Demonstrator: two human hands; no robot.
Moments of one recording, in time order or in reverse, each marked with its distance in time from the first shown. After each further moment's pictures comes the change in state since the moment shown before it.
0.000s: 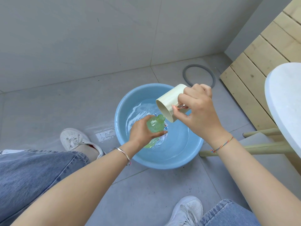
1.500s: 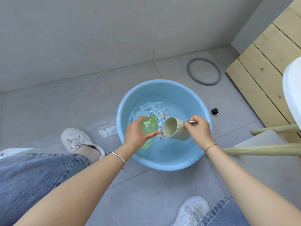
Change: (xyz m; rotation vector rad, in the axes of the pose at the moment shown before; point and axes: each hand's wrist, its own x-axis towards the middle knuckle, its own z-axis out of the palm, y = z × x) left_hand 0.005 -0.034 -0.005 -0.093 0.033 -0.052; right_hand -0.099 0.047 0.098 0.470 -0.230 1.045
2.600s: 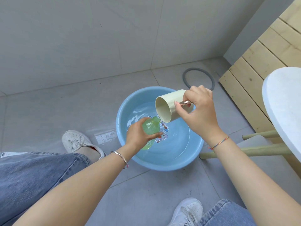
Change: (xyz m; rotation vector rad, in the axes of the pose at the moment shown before) left_hand -0.010 0.025 -0.005 0.067 0.014 0.030; right_hand -0.023 -0.131 -0.055 -0.281 0.216 -0.804
